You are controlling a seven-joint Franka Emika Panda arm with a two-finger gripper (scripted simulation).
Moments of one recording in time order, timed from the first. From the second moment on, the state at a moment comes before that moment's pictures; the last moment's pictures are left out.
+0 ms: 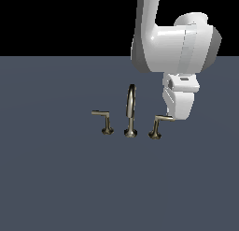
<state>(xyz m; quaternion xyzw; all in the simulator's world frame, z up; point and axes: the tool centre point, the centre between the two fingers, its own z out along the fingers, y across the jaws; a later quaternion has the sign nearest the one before) -0.017 -0.184 0.091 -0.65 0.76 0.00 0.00</state>
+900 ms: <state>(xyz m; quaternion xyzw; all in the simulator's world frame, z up) -0.060 -0.177 0.091 -0.65 0.76 -0.01 0.00</state>
